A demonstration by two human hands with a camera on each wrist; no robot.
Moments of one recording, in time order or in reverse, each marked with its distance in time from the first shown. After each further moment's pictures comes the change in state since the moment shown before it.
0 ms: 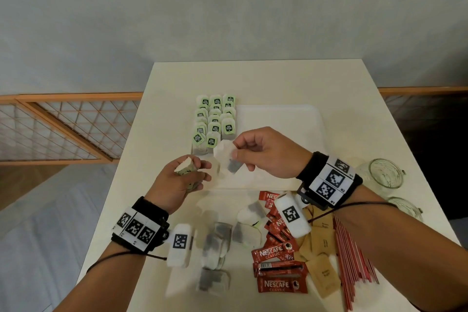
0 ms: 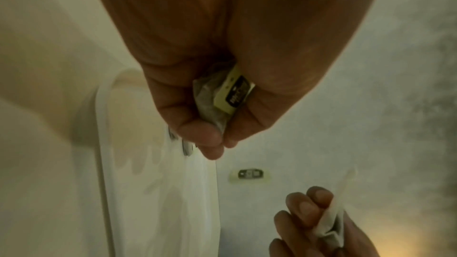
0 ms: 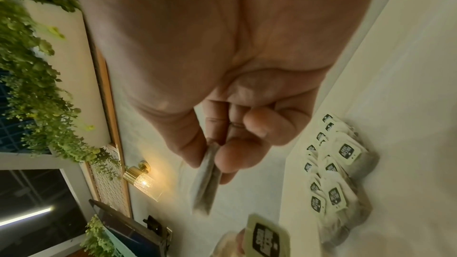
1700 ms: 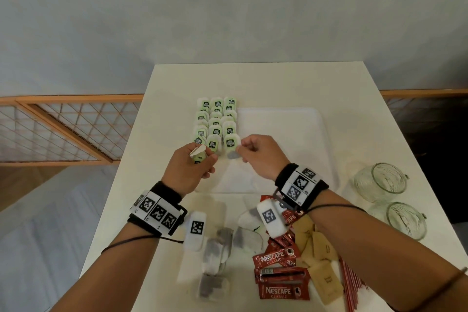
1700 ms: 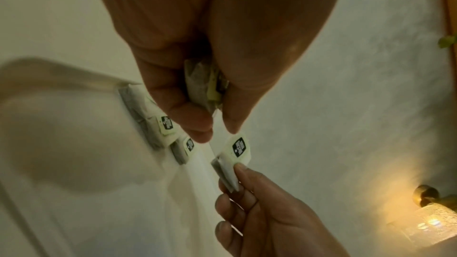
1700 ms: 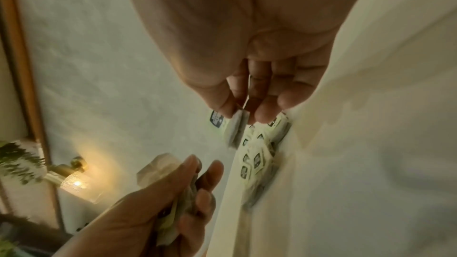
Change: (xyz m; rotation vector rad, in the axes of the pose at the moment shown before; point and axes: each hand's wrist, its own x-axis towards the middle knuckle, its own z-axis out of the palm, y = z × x) left_hand 0.033 0.013 0.019 0.433 0.158 0.125; right_hand 0.040 0.066 0.024 -0.037 0.391 0.227
